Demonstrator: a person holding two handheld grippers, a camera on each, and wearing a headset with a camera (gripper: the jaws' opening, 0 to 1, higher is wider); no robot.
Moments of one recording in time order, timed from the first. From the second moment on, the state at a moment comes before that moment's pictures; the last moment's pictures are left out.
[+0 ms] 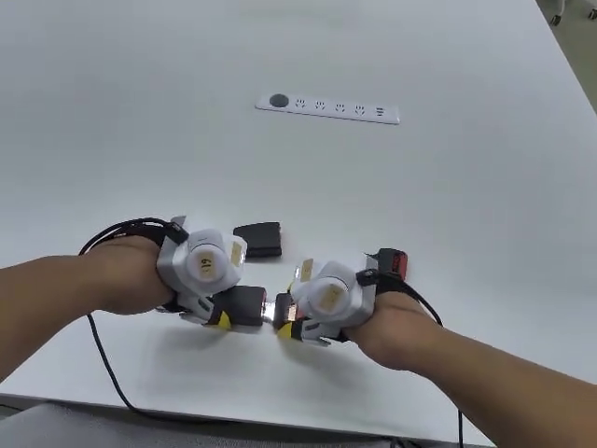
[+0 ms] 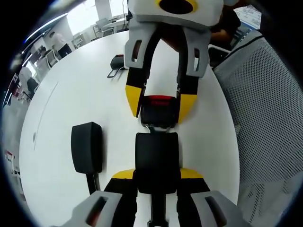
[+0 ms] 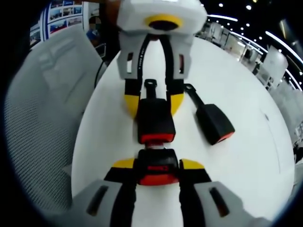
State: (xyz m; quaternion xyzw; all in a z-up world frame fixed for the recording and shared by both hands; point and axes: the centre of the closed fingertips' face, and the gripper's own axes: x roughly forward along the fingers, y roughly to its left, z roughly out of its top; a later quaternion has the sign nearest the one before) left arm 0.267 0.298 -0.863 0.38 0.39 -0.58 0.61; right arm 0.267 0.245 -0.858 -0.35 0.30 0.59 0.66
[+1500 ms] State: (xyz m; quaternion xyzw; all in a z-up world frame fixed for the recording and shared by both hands) left arm 0.267 0.299 -0.864 0.38 0.39 -0.58 0.60; right arm 0.267 0.244 -0.861 -0.35 0.31 0.60 0.65
